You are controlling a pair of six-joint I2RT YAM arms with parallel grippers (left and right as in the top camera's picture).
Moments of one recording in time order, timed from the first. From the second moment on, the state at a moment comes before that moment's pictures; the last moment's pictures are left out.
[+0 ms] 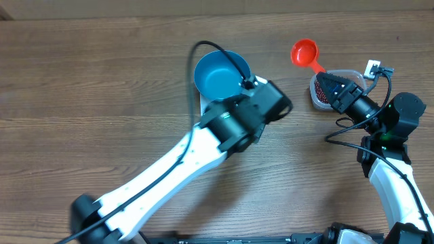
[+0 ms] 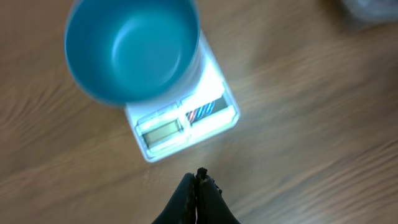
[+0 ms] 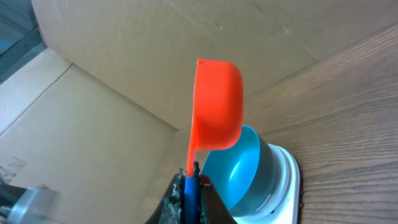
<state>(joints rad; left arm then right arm) -0.87 1.65 1.61 -1.03 -0.36 -0.40 -0.26 1.30 0.63 0.58 -0.96 0.84</state>
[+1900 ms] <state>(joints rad) -0.71 1.98 1.43 -0.72 -0.20 -0.25 -0.26 1.30 0.63 0.58 -0.96 0.83</state>
